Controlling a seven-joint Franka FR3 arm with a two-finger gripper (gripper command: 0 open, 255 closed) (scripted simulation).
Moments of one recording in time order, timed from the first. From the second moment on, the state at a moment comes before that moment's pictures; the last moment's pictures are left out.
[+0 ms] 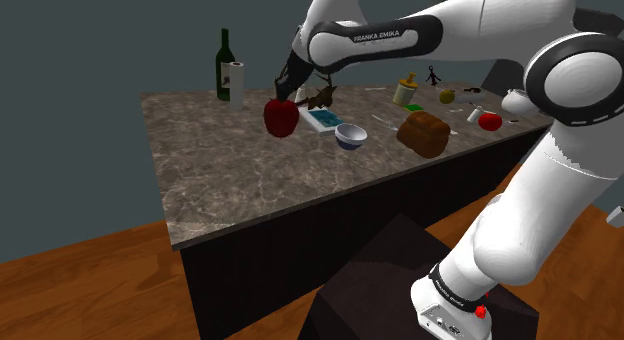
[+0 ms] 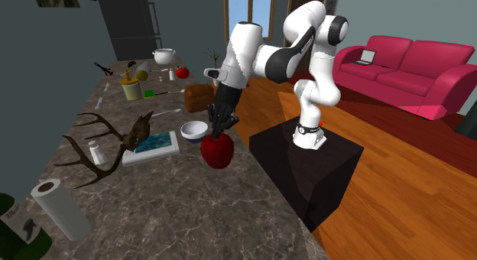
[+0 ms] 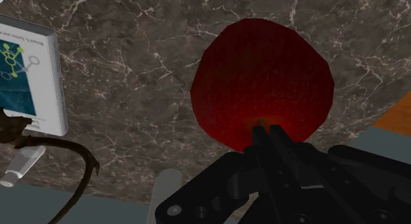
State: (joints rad) arm 0.07 0.06 0.06 -1.89 -0.05 2.36 -0.01
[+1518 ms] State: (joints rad) arm 0.05 0.00 0.04 -1.69 -0.02 2.11 -0.07
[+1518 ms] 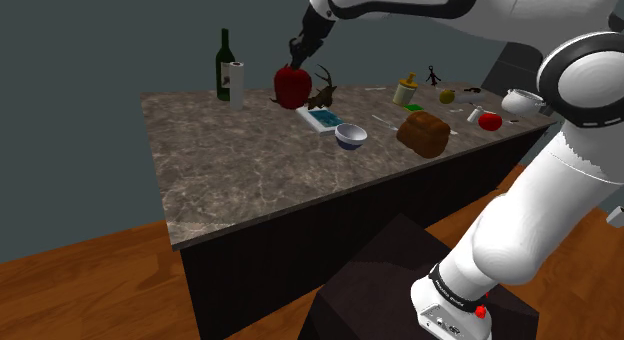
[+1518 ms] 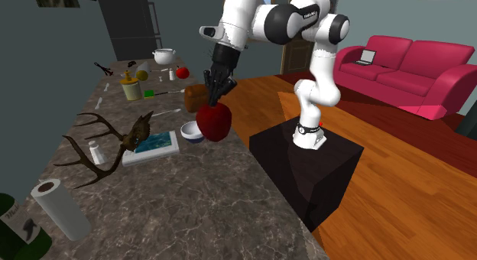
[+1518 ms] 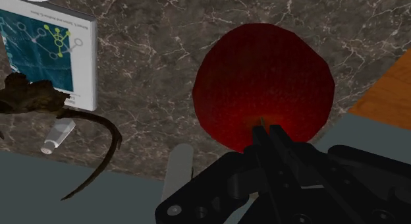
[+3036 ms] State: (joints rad) arm -0.13 -0.30 -0.28 -1.99 0.12 2.07 -0.62
